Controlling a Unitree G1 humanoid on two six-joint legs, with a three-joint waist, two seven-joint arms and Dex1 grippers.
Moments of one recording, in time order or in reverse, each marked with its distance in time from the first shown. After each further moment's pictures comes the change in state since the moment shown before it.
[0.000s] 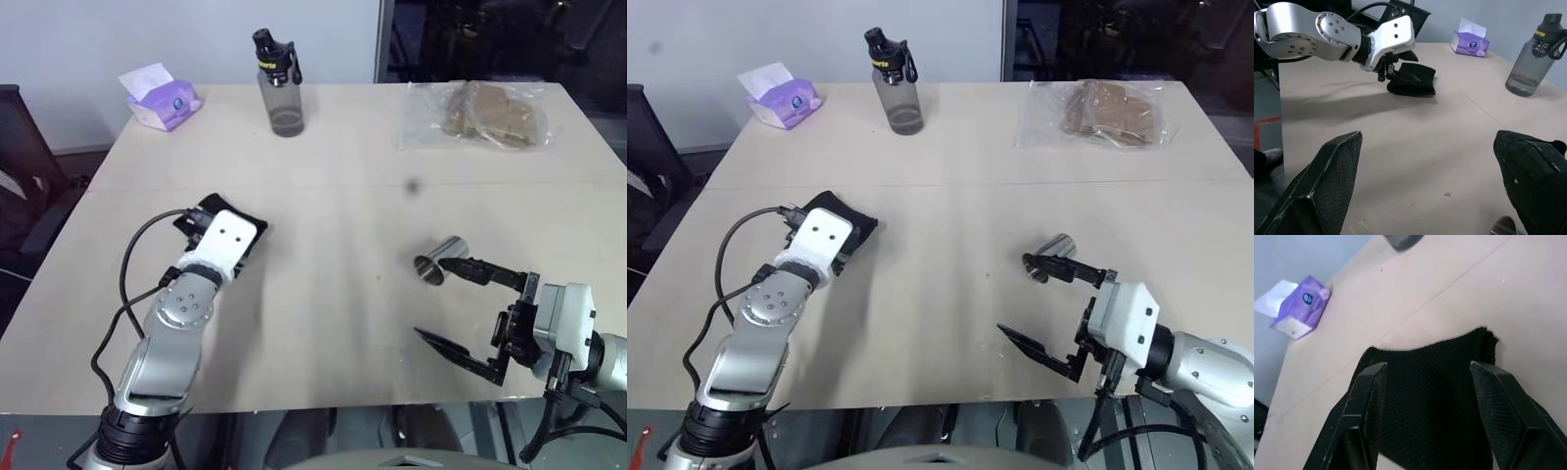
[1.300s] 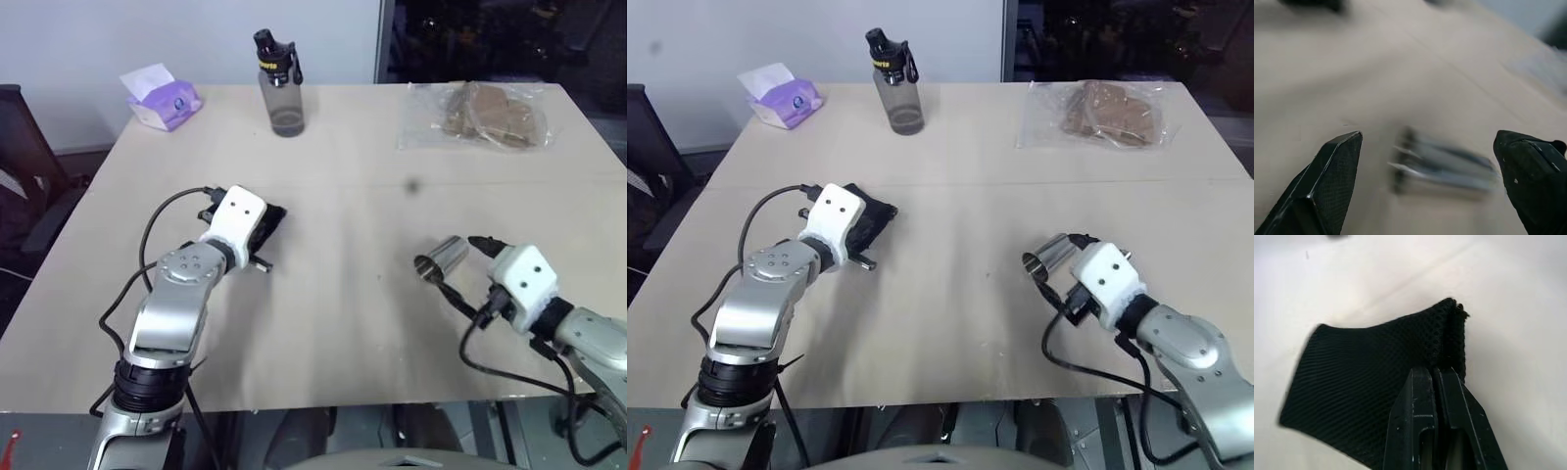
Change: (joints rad) left arm -0.257 -0.027 0.045 0.090 -0.180 0.224 -0.232; right arm -0.241 0.046 0.212 0.162 -0.376 0.329 -0.378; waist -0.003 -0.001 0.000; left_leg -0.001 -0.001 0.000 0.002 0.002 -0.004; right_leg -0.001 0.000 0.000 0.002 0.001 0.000
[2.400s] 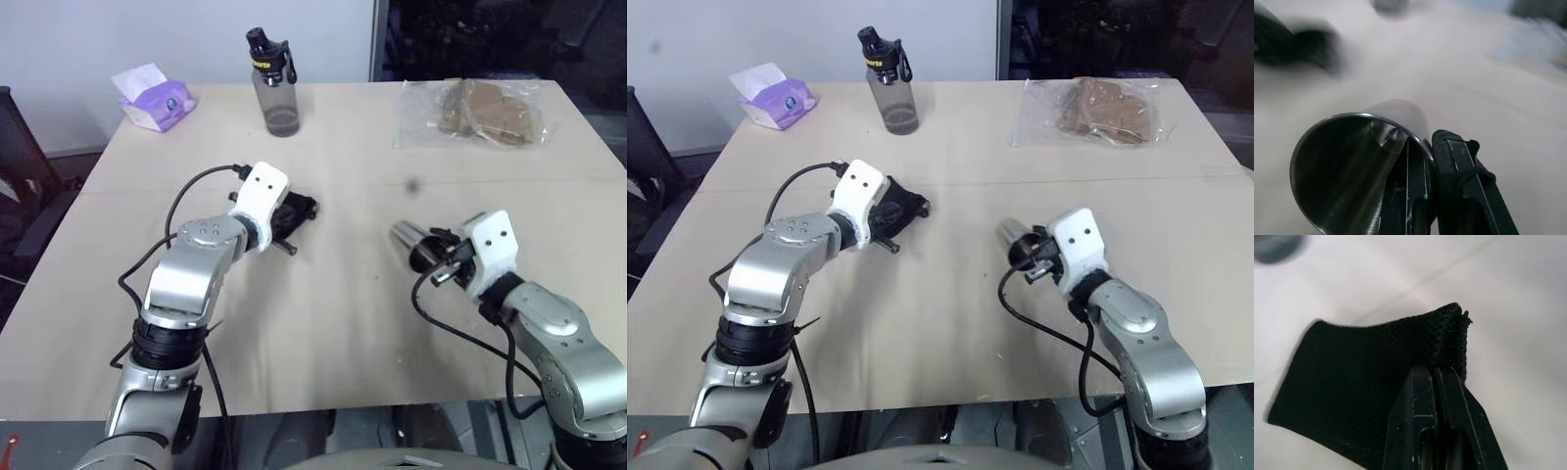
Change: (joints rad) left arm -0.214 -0.034 -0.050 0.092 -0.175 0.193 -0.082; right arm -0.223 0.419 0.007 -0.014 0.038 0.234 -0.038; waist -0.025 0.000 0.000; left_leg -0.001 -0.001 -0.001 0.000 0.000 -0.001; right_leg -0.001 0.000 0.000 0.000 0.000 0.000
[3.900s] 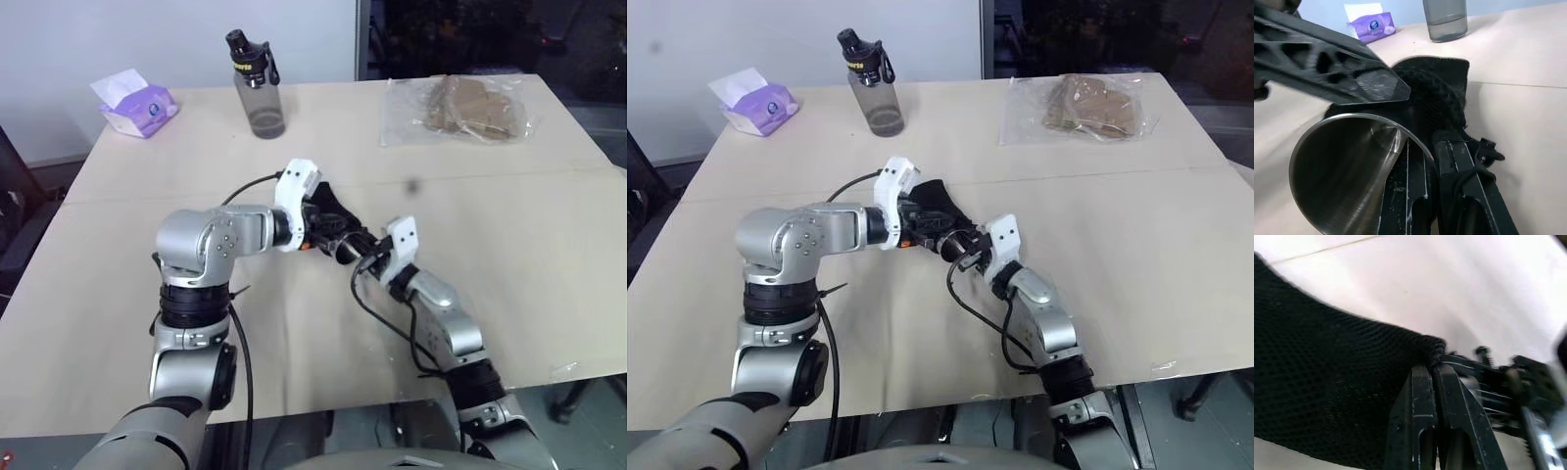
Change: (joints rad) left arm -0.175 -0.149 0.137 0.140 -0.368 0.291 -0.021; right arm -0.180 0.297 0.182 0.928 -0.057 -0.738 0.103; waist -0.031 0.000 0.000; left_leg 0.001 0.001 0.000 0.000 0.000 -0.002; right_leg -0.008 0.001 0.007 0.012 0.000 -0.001
